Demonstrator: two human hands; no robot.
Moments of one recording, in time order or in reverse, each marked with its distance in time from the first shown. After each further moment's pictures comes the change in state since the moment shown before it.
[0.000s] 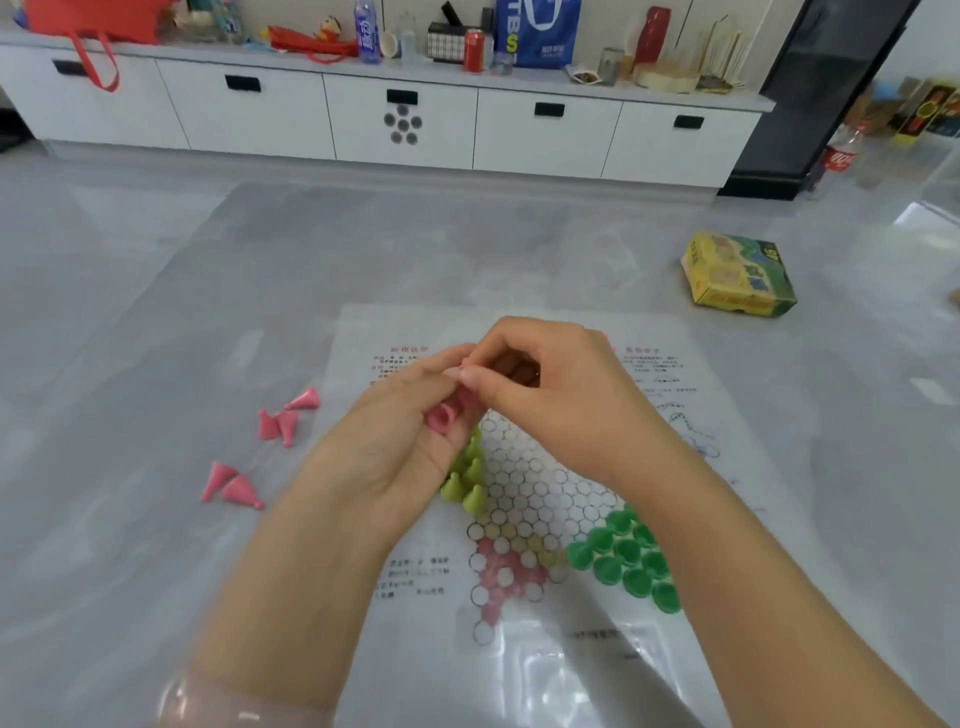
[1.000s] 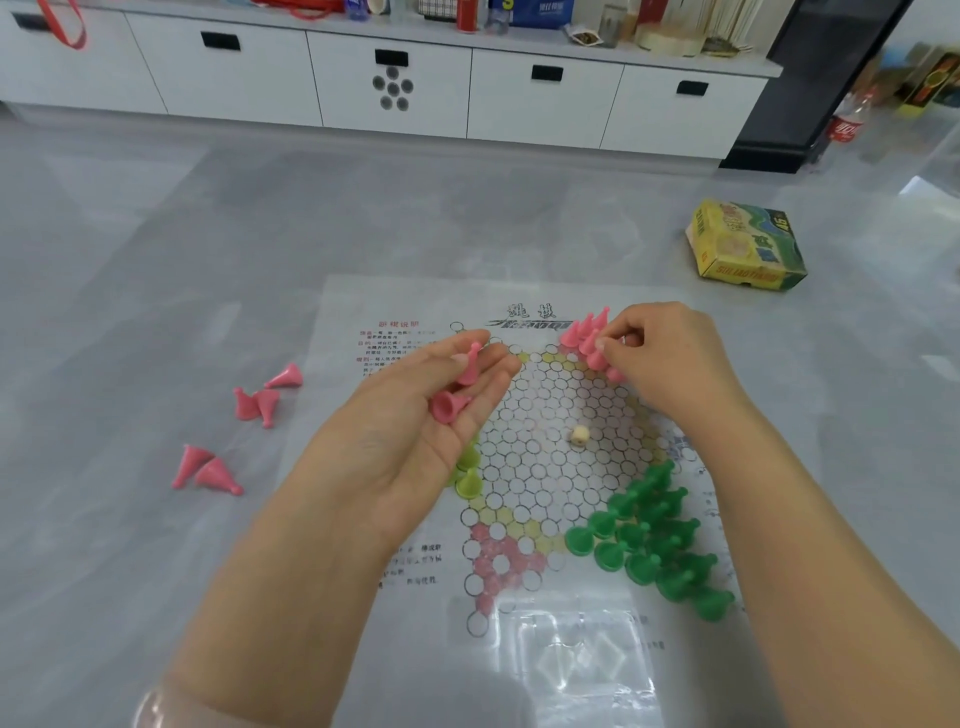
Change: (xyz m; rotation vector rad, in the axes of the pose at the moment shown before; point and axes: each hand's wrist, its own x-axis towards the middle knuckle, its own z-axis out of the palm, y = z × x) left_hand -0.006 -0.008 0.011 -0.032 0.131 -0.047; right_hand 0.013 0.087 -0.038 -0.328 0.235 0.386
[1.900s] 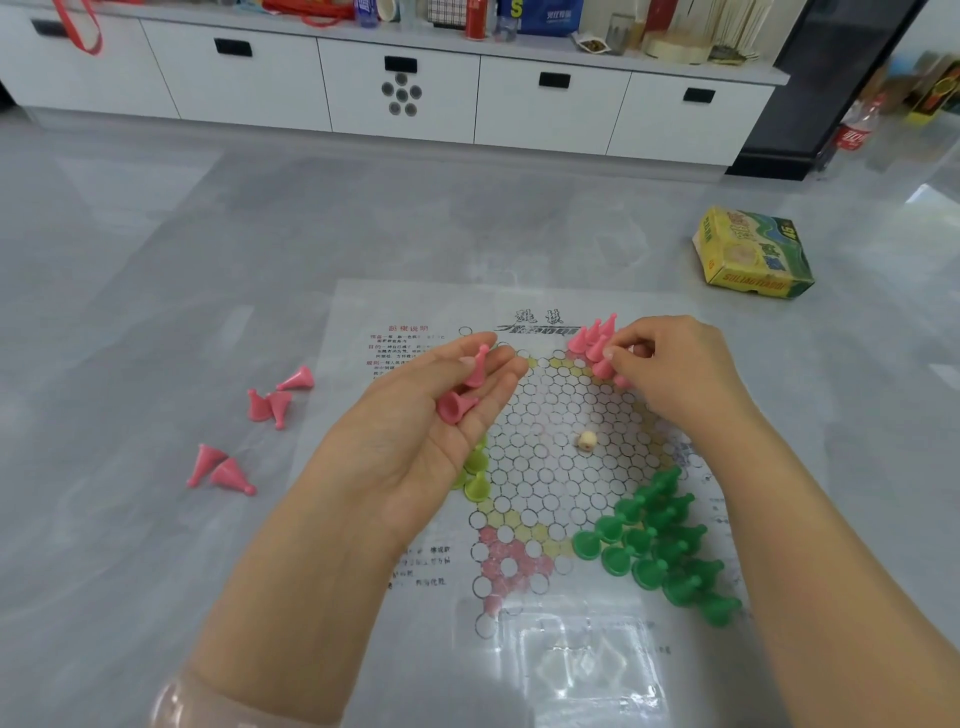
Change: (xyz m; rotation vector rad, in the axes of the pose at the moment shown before) left_hand -0.001 0.003 -0.001 -0.009 -0.006 -0.004; right_hand -0.001 0.003 0.001 -0.009 -0.023 0.021
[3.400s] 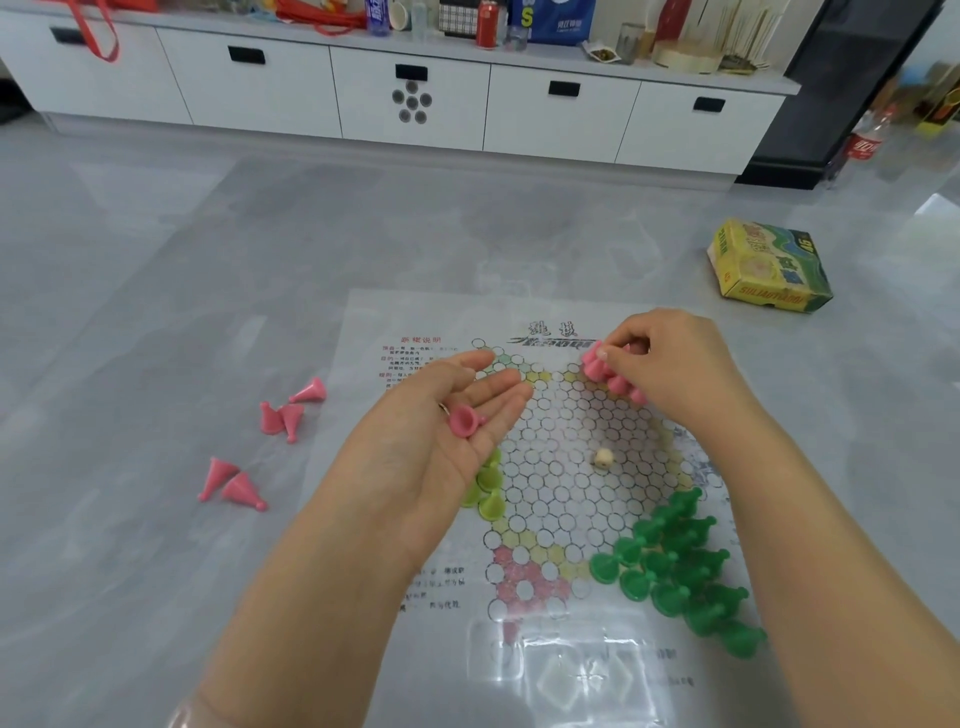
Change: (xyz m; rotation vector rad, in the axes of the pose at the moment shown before) left_hand 0.007 0.002 -0.003 0.032 0.009 0.020; right_hand 0.015 -0.011 0.005 0.056 -0.046 -0.042
